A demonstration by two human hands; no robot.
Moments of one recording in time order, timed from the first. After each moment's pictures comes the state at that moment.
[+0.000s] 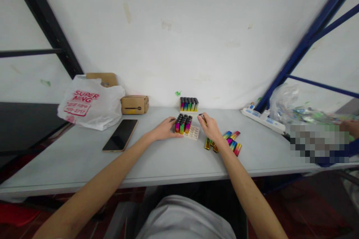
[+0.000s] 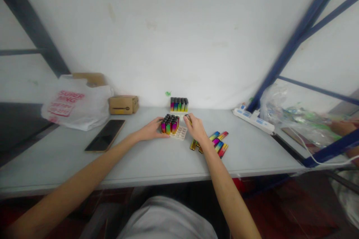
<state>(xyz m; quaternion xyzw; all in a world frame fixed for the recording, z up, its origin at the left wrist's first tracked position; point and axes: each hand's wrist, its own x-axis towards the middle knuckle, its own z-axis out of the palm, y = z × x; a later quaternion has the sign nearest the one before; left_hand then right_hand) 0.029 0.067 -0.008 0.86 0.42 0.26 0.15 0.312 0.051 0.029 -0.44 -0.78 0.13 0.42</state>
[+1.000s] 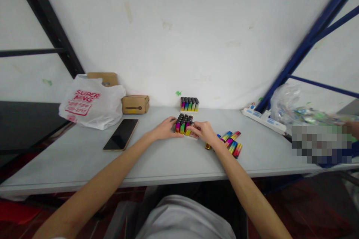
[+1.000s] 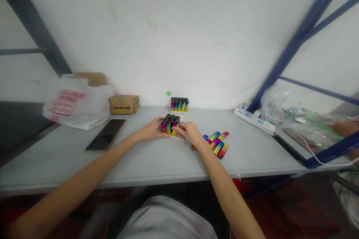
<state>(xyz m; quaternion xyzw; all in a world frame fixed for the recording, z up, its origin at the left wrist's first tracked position) 0.026 0.069 -0.012 0.86 0.40 0.27 0.15 0.294 0.043 0.024 -0.37 -0.82 0.27 0.34</state>
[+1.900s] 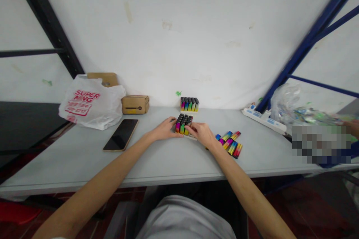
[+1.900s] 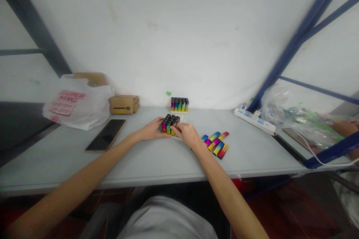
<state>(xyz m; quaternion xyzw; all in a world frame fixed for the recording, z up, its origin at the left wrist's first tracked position) 0.027 0.069 -0.012 0.86 0.41 0.27 0.15 0.285 0.043 0.010 -0.38 -0.87 0.07 0.32</state>
